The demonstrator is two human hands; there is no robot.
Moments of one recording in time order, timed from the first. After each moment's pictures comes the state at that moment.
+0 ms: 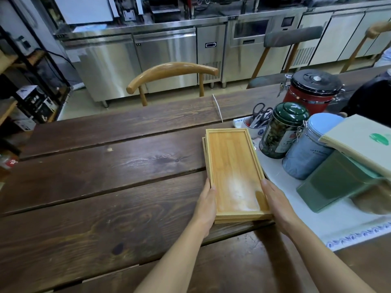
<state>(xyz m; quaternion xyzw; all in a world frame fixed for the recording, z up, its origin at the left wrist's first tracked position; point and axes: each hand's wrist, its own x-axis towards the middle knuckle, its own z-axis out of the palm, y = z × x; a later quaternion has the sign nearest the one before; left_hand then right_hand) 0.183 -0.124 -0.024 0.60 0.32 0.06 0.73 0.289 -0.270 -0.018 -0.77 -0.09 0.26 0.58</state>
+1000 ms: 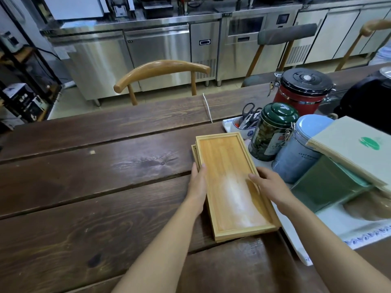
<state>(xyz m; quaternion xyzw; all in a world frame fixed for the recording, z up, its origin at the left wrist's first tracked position) 0.249 -0.113 -0.013 0.56 0.38 0.09 0.73 0.349 -0.267 0.001 -0.82 -0.13 0.27 0.48</state>
